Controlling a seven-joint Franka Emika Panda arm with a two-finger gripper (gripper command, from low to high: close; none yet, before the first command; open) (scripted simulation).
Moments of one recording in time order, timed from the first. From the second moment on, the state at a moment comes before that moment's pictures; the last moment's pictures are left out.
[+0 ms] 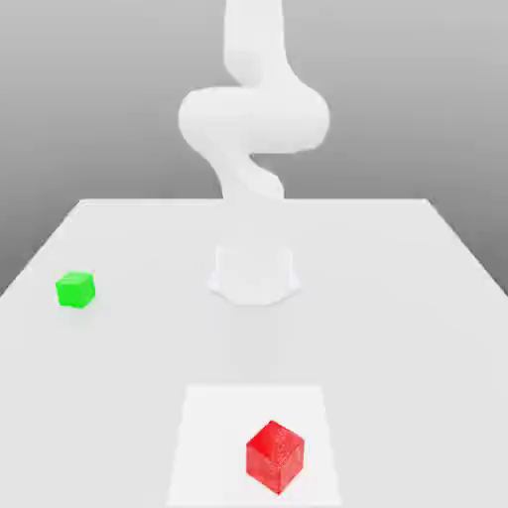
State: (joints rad) arm -0.04 -0.71 0.04 -2.32 -0.01 2.34 0.88
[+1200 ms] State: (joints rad) arm -0.12 0.34 0.14 -2.53 -0.17 2.86 1.65
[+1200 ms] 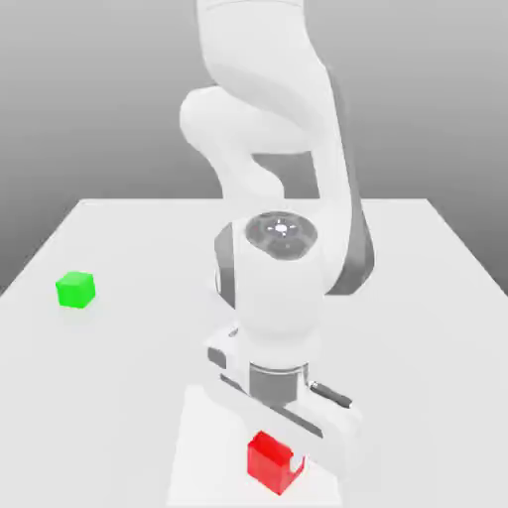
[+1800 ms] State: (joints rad) arm -0.69 -0.04 -0.14 -2.74 -0.17 2.69 1.72
